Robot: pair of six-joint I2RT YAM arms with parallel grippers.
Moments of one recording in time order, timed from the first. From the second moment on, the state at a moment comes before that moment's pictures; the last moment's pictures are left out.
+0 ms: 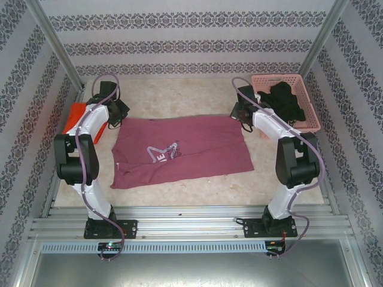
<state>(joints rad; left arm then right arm) 0.06 1.82 1.44 -0.64 0.03 -0.80 0.21 1.79 1.32 -0.48 0.17 0.64</state>
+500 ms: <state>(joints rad) 0.06 1.52 1.17 -0.71 0.11 -0.80 0.21 1.51 1.06 -0.48 0.13 0.60</state>
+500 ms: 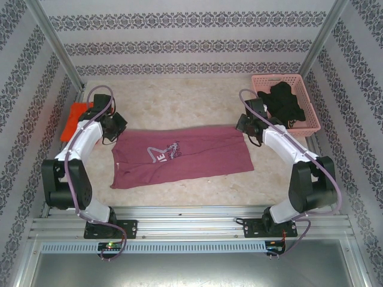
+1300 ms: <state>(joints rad) 0.06 1.29 1.01 -0.95 0.10 -0.79 0.21 1.42 0.97 -0.55 0.08 0.60</state>
